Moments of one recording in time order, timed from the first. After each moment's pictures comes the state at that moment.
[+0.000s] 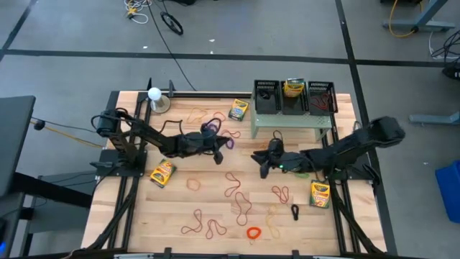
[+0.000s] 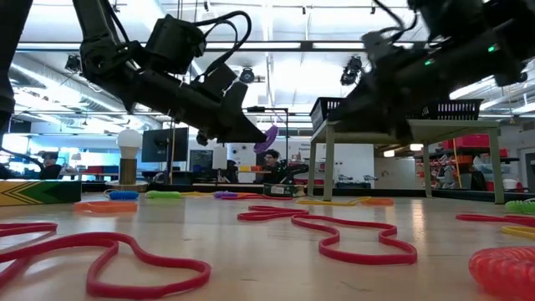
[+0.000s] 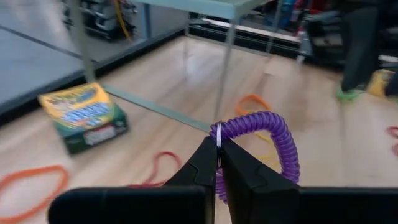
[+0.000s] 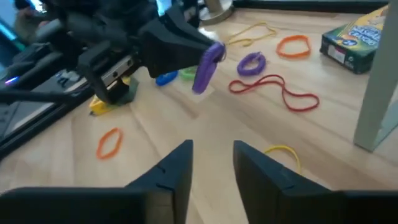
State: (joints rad) left arm 0.04 1.71 0.56 0.89 -0.41 -0.16; right arm 0.22 1.47 0.46 0.59 0.56 0.69
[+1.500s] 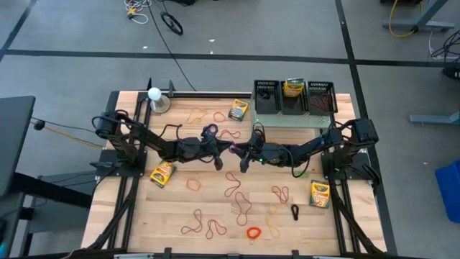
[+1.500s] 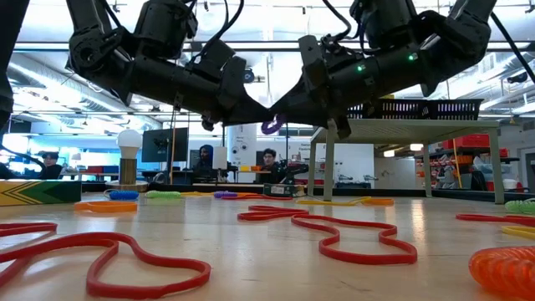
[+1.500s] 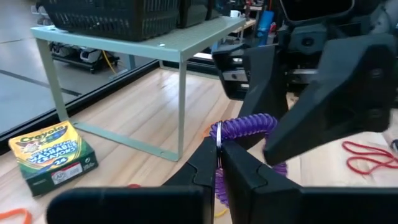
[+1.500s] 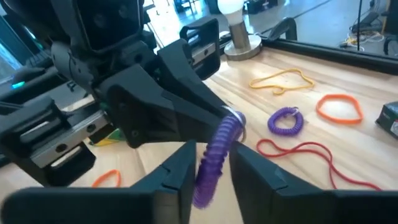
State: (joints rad) left arm -0.05 1.71 0.57 1.01 -0.44 -0.09; right arm 0.09 1.72 0.69 0.77 0.42 0.43
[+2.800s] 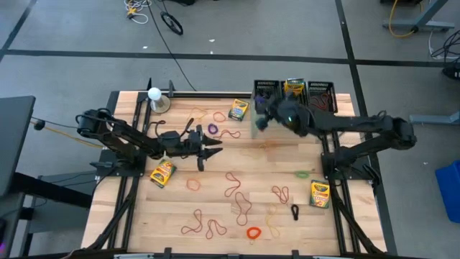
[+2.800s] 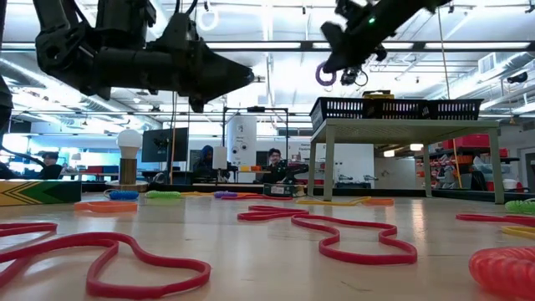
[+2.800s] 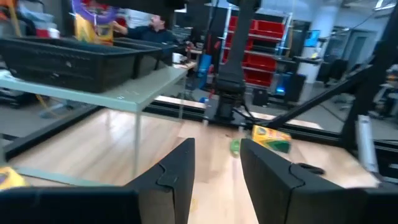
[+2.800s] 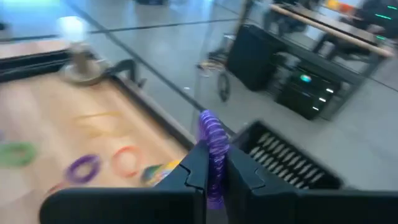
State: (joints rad) left arm 0.00 1.51 0.37 1.20 -0.15 -0.11; right arm -0.21 1.28 0.99 -0.15 0.65 0.04
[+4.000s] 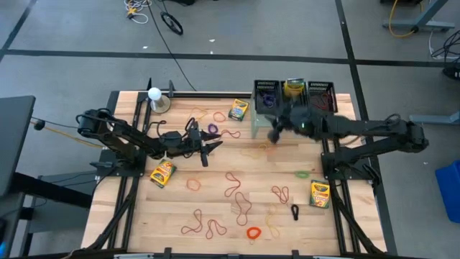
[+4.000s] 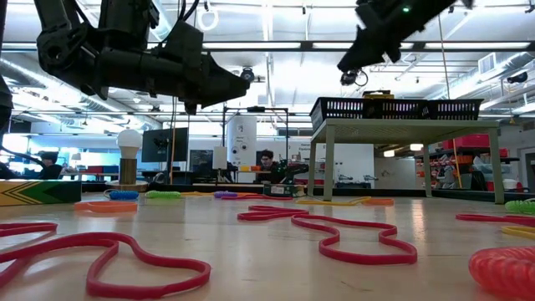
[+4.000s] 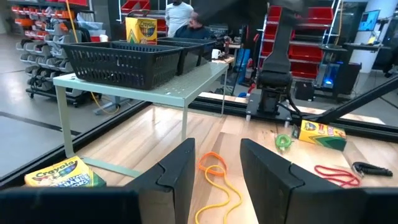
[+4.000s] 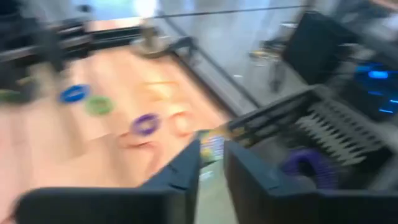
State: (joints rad) left arm 0.00 1.51 0.38 1.16 -0.32 -0.04; right arm -0.10 1.09 0.86 -0.25 0.46 0.09
